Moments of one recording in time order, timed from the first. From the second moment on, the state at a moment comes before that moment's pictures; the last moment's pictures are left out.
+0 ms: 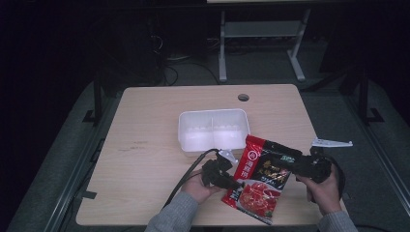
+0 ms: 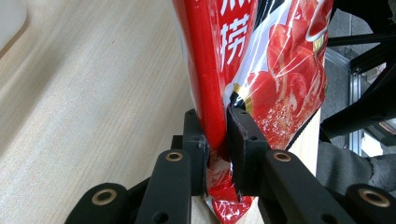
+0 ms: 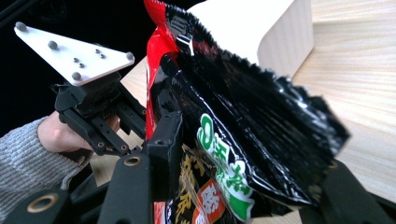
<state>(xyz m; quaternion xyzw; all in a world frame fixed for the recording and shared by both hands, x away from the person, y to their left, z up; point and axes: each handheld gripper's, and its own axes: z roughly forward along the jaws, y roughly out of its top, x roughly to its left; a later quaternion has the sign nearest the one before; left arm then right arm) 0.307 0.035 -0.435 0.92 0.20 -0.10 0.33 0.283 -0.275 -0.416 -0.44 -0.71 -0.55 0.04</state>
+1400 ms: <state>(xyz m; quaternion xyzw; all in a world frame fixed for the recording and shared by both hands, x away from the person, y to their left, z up) 0.298 0.063 -0.420 0.92 0.19 -0.06 0.33 0.276 -0.261 -0.389 -0.39 -0.75 -0.53 0.03</state>
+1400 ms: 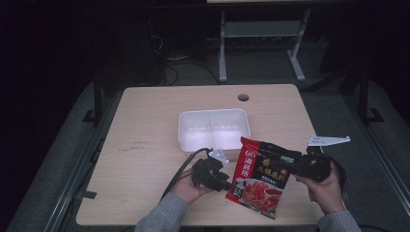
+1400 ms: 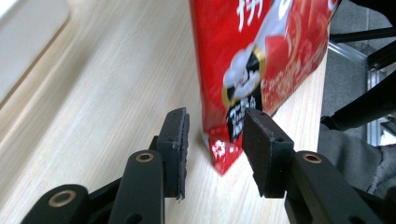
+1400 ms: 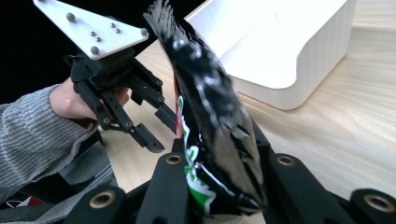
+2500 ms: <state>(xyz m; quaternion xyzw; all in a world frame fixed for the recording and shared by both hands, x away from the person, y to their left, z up) 0.269 0.147 -0.426 0.92 0.22 -0.01 0.32 0.299 -0.239 -0.344 -0.35 -0.78 -0.51 -0.01</state>
